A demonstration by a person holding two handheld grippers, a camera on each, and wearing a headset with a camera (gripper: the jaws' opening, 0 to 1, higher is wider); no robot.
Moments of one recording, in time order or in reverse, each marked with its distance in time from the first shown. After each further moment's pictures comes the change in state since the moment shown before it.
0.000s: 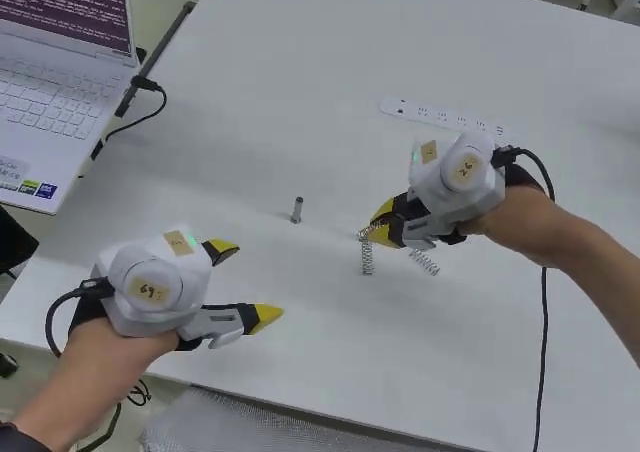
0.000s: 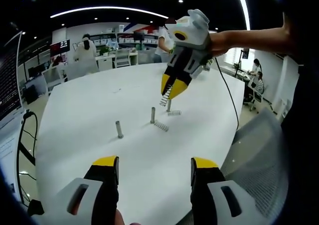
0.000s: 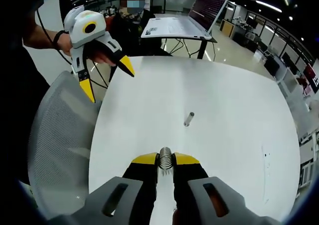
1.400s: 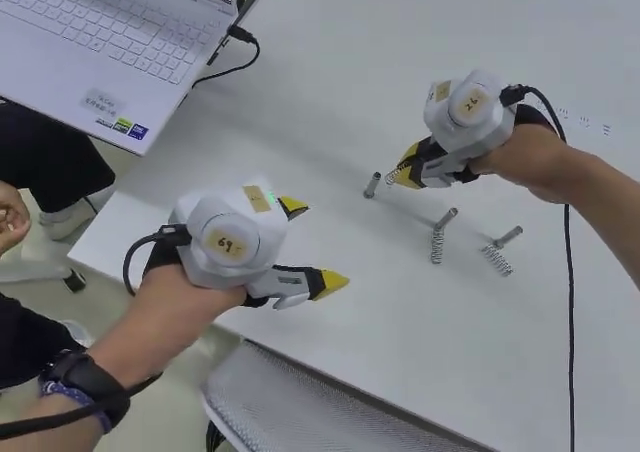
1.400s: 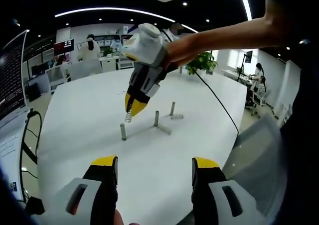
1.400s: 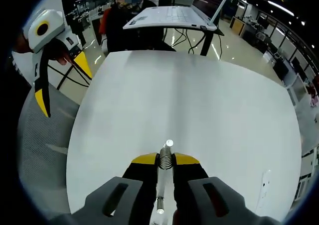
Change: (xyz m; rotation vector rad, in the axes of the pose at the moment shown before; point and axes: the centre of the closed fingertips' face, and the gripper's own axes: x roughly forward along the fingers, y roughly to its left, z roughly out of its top) left arm -0.004 0.009 0.007 -0.029 -0.020 0.016; right arm 0.076 -0.053 0.038 -0.064 0.064 0.050
